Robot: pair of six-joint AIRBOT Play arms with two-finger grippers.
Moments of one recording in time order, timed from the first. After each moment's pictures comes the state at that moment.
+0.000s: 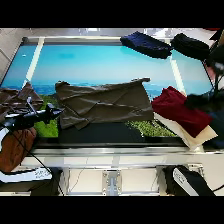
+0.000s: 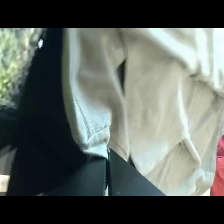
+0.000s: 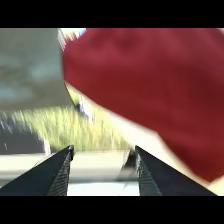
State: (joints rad) left arm 0.50 -1.42 0.66 0.39 -0.97 -0.90; right arm -0.28 -0.90 1.08 -1.39 1.44 1.49
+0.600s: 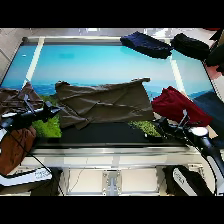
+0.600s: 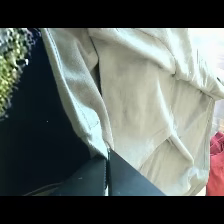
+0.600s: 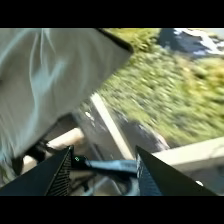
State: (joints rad) left arm 0.51 -1.37 0.66 0.38 -0.99 -0.89; right arm -0.25 -0.89 0.29 -0.55 0.80 1.37
